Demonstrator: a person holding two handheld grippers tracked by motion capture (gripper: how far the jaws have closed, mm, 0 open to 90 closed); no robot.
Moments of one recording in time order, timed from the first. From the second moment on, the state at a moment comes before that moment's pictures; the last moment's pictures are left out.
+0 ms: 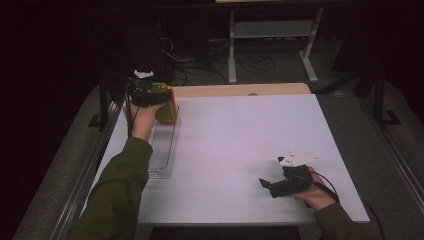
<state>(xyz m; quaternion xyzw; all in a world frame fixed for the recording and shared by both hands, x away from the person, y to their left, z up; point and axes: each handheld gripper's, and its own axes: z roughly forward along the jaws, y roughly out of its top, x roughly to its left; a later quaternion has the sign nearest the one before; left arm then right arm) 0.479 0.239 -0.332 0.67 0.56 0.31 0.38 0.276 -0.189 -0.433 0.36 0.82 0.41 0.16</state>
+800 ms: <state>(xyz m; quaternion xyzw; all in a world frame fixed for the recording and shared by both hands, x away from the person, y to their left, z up) 0.493 0.234 -0.365 0.68 0.57 0.31 0.34 0.276 -0.190 -0.433 0.36 0.82 0.41 0.16</state>
